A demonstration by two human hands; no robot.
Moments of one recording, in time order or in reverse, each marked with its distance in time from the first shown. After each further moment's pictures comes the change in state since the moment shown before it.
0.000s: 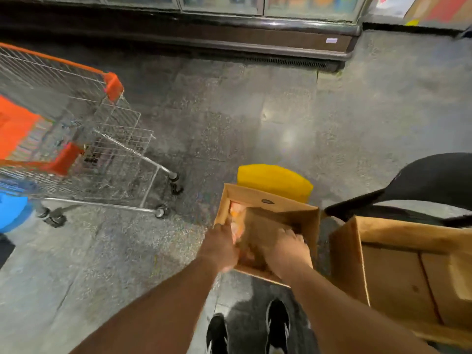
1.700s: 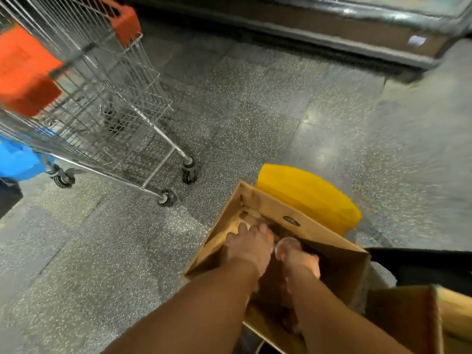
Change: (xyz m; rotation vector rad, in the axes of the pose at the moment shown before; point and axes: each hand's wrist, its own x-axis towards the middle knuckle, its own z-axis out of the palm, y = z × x) left_hand 0.142 0.052 0.078 0.199 0.075 -0.113; right_hand 0.195 0.018 0.088 0.919 -0.029 0.595
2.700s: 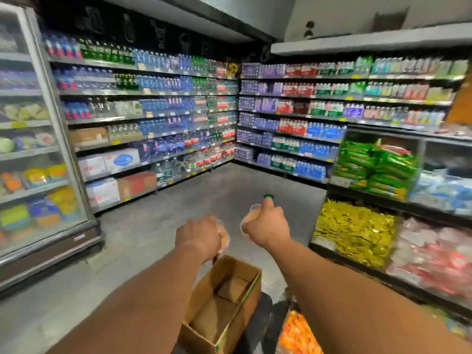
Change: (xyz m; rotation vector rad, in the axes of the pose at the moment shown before) left_hand -0.567 0.102 -0.372 0.311 0.482 1.206; right_hand -0.662 0.135 -0.392 0.265 1.080 -0.357
